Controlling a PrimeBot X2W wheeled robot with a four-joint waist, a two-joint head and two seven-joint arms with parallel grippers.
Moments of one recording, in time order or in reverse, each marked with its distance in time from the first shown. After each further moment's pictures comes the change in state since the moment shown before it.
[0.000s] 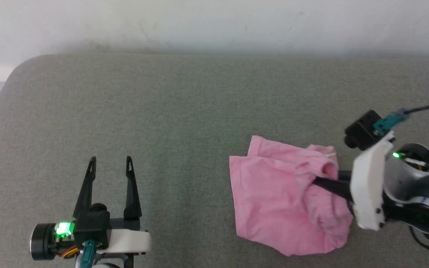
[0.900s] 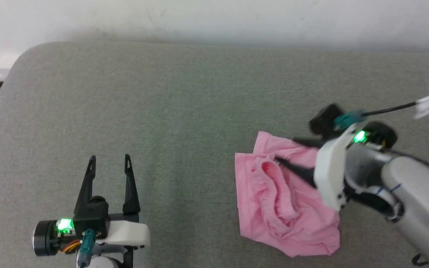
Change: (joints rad) left arm -0.059 -0.028 0.024 0.095 -0.018 -0.016 0.000; right arm -0.246 0.068 0.358 0.296 -0.154 0.000 -0.389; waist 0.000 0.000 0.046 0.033
